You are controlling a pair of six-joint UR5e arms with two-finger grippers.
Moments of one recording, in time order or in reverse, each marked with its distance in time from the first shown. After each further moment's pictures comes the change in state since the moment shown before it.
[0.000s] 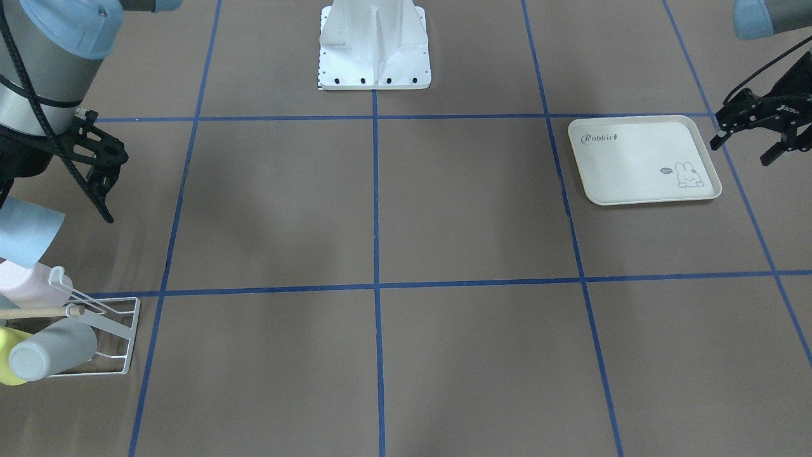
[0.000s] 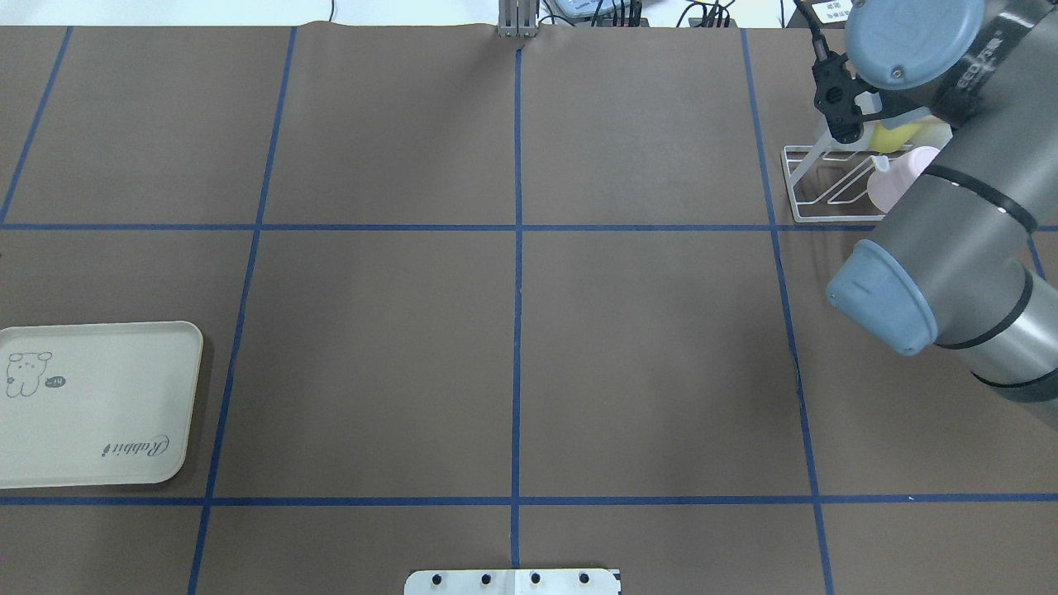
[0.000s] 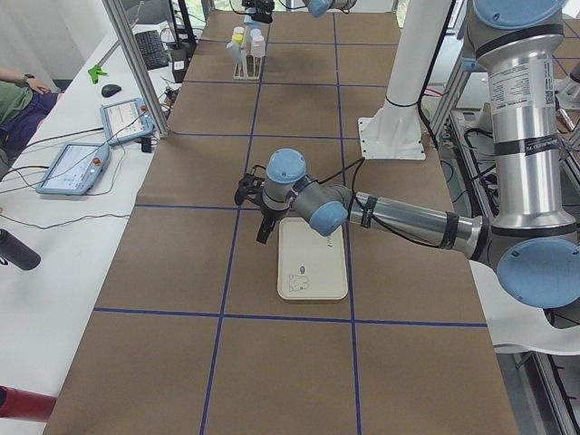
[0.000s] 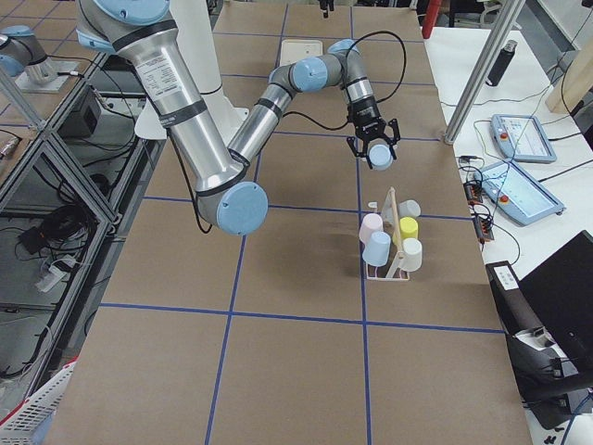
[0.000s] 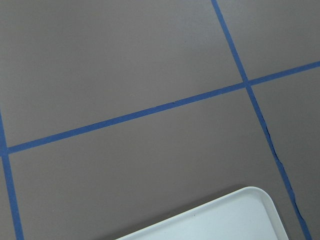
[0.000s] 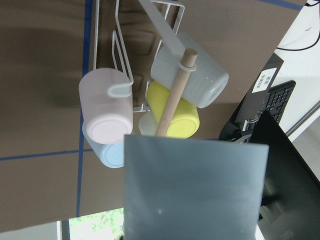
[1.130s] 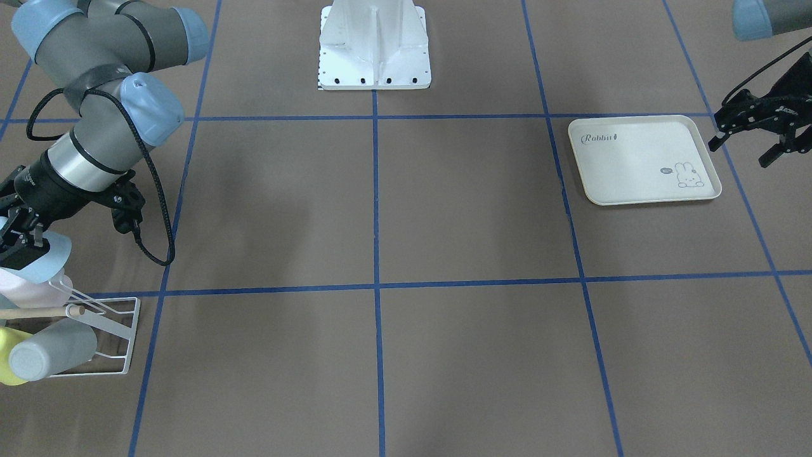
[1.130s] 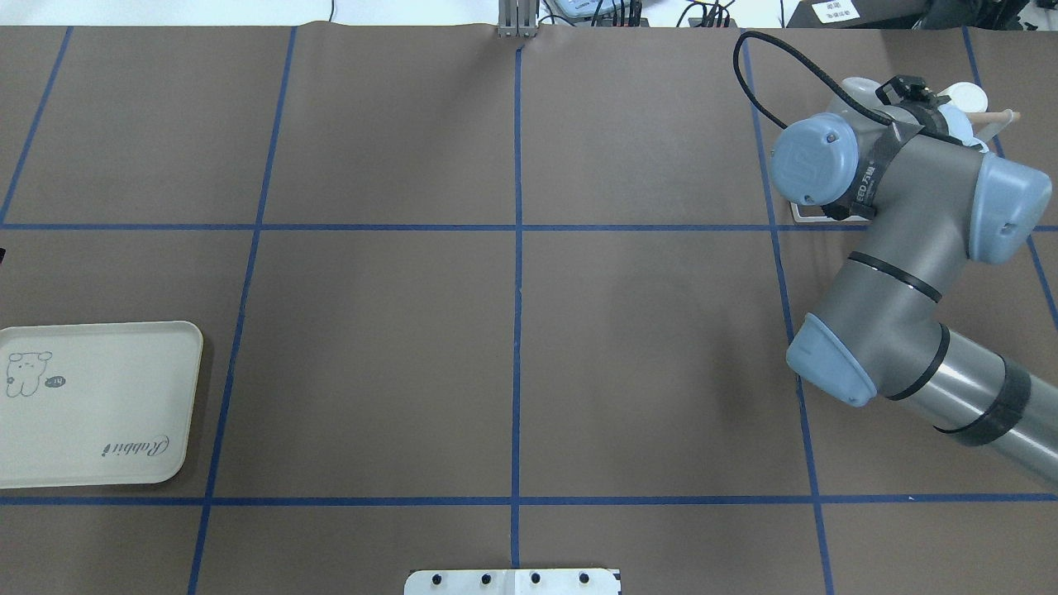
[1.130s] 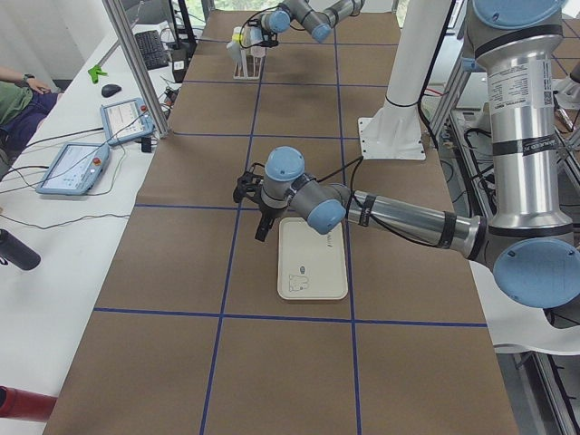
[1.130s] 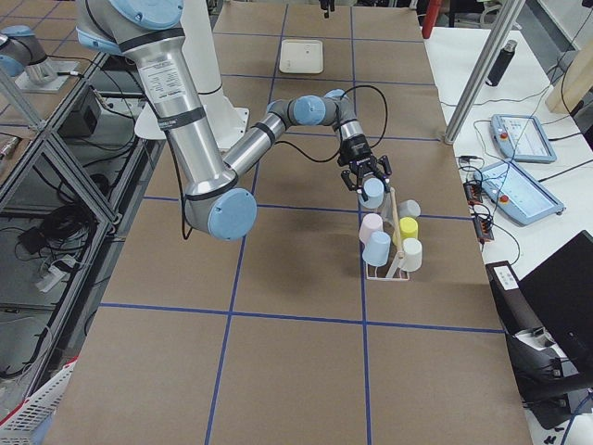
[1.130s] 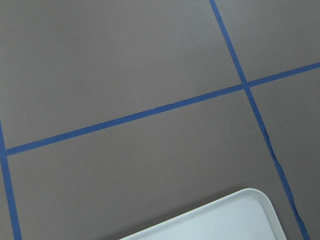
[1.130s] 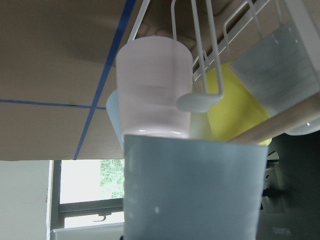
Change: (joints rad) left arm 0.002 -0.011 0.001 0.001 -0.001 -0.003; right arm -0.121 -0.084 -0.135 0.002 -0.196 -0.007
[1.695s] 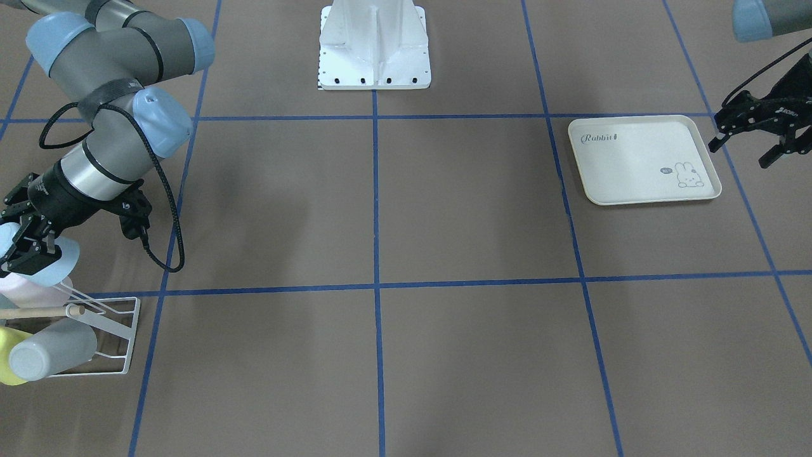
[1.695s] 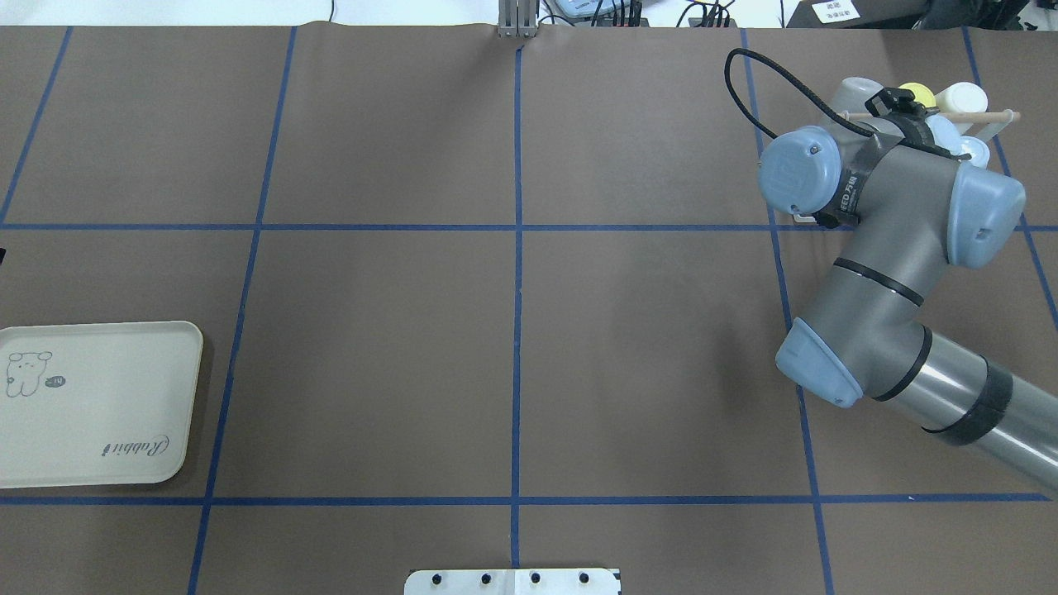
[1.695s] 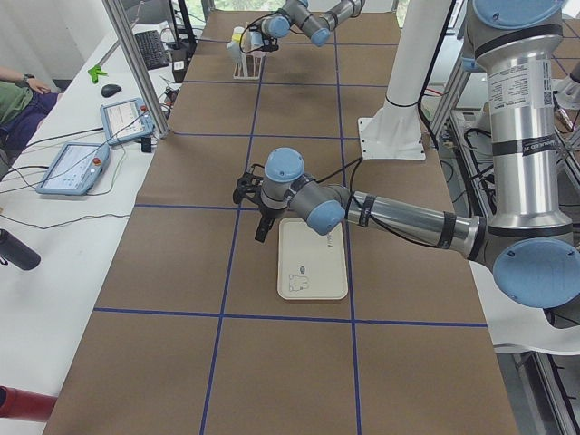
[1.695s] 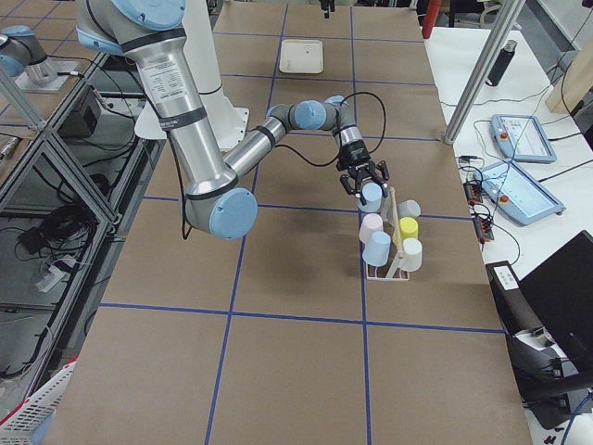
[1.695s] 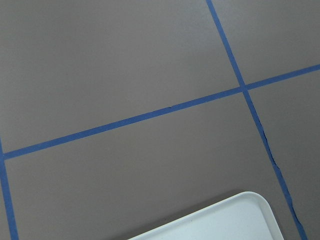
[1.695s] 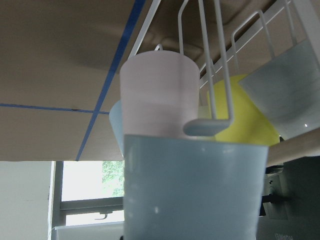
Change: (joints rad) left arm 0.000 -0.002 0.006 -0.001 0.000 0.000; right arm -0.013 0.006 -0.040 0.009 -0.001 0.007
